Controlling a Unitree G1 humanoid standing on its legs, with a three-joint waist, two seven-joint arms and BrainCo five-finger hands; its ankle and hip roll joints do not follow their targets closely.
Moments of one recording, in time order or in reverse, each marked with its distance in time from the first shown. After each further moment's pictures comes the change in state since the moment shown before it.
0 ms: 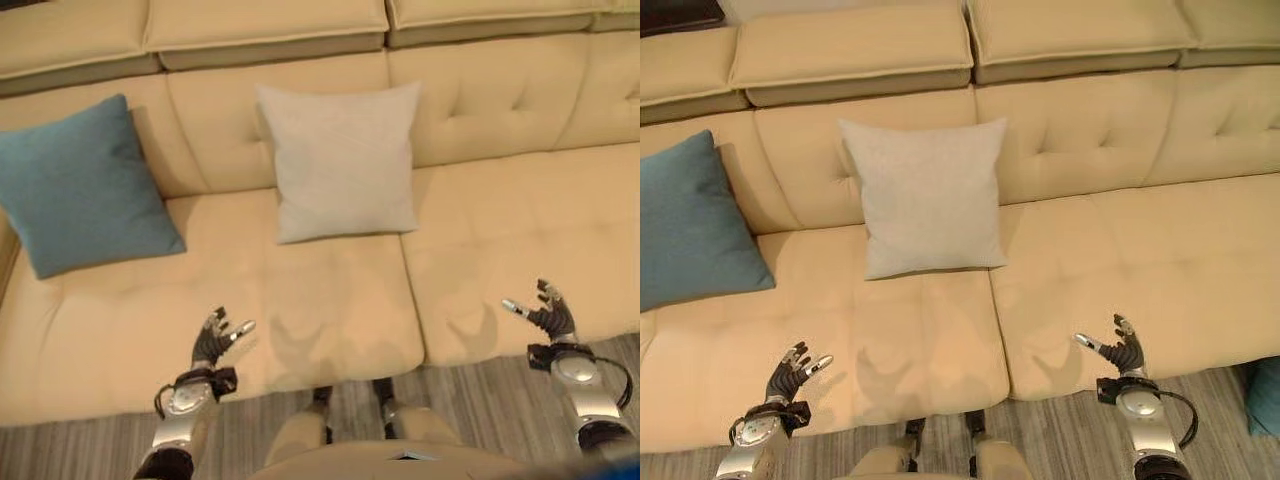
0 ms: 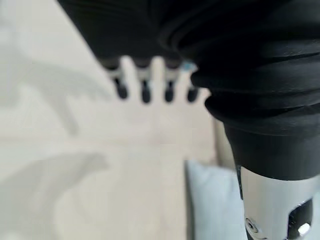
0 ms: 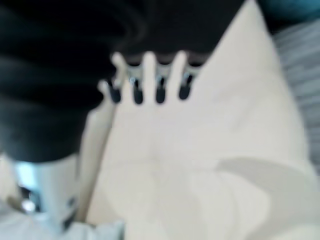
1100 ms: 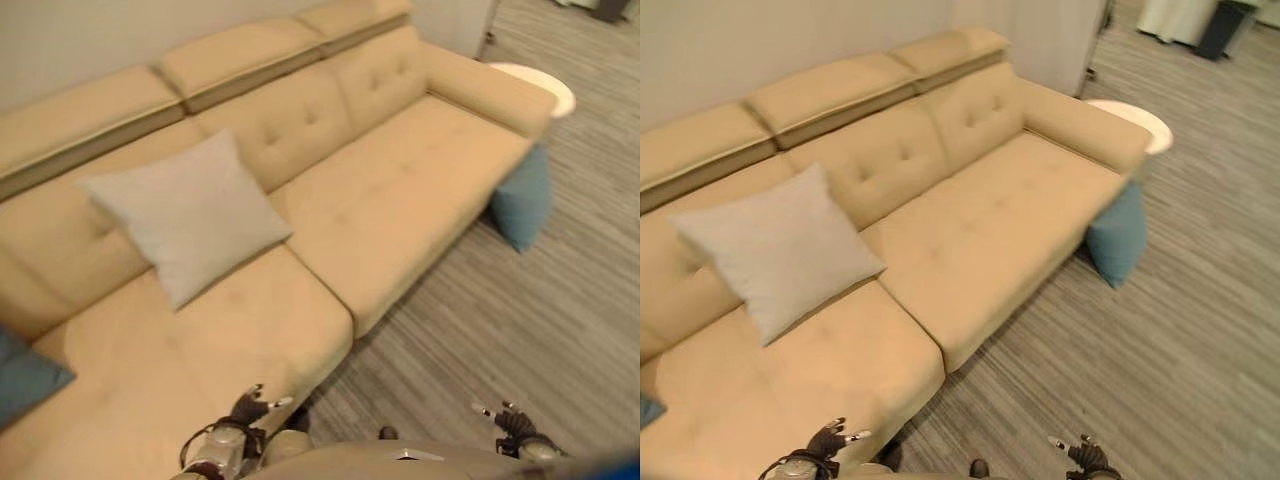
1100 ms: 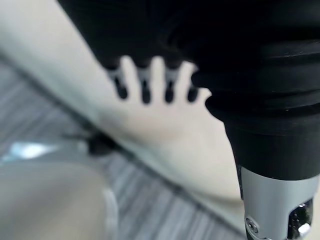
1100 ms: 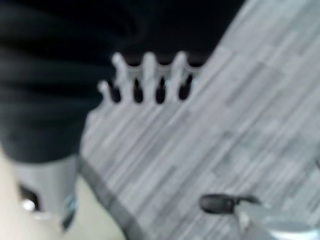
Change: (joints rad) left arm -0.123 -0.148 -0.193 0.415 0.202 0.069 -0.047; right arm 0.017 0.075 0.106 0.530 0.095 0.045 0.061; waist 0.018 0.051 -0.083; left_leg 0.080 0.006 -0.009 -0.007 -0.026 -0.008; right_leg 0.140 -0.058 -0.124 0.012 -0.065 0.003
